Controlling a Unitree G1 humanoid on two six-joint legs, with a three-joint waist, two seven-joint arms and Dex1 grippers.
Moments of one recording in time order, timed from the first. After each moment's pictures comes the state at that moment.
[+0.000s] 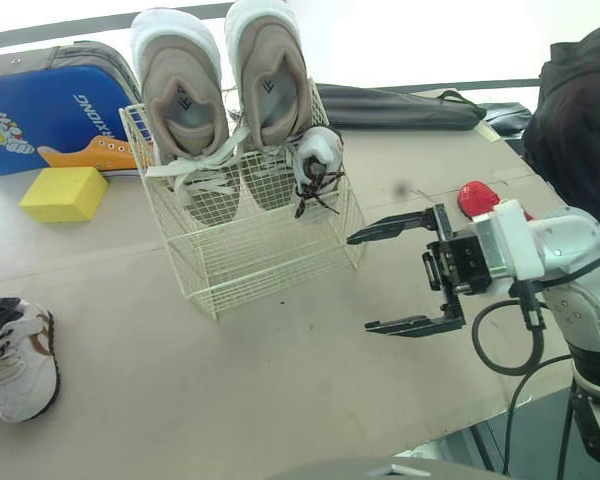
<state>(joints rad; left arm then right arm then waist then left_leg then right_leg) 0.33 1.32 0.83 0.65 -0.88 0.98 -1.06 -0.51 -0.64 0.08 -0.55 0.66 0.39 1.23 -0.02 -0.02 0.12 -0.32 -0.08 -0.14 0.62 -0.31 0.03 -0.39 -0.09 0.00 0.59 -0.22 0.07</state>
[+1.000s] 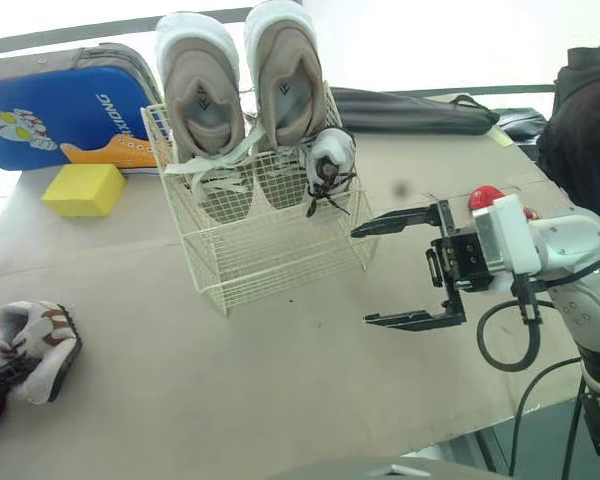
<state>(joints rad) 0.28 1.13 0.81 0.72 -0.63 0.95 -1.25 -0.51 -0.68 0.07 -0.56 0.67 0.41 1.17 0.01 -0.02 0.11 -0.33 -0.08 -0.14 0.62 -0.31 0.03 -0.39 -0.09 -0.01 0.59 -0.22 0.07</state>
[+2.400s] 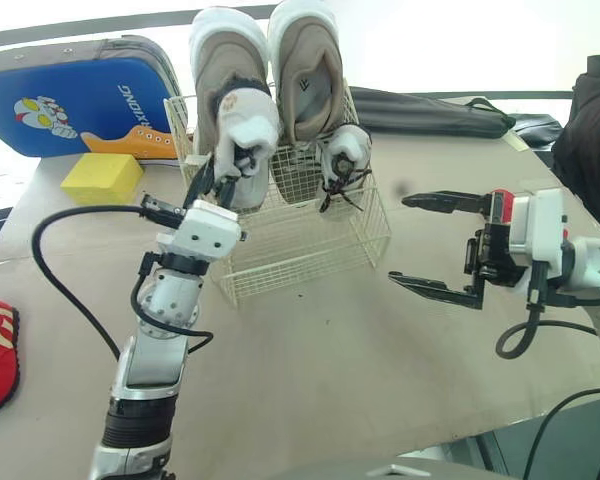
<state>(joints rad) -0.11 0.41 0.08 -0.26 0.29 -0.30 -0.05 -0.30 -0.77 -0.09 -0.65 0.64 0.41 0.93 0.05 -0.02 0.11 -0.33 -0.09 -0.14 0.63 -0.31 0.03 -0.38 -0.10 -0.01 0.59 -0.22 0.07</state>
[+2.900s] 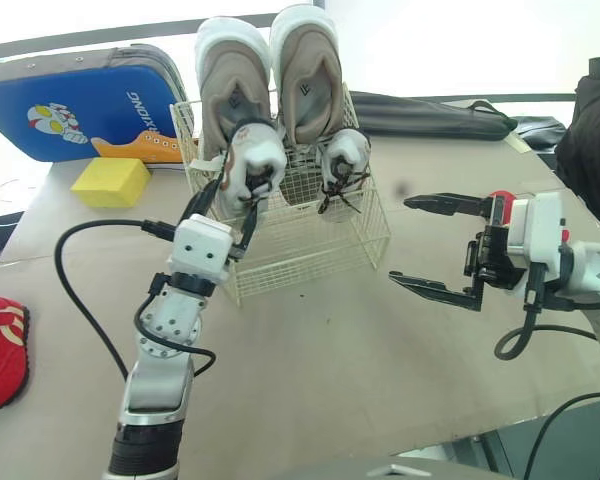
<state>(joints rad) 0.01 0.39 0.14 -0.46 -0.07 0.03 -0.27 -0.28 -0.77 -0.09 -0.66 0.64 0.40 0.91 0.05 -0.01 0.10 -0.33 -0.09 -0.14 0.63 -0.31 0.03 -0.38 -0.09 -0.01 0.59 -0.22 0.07</state>
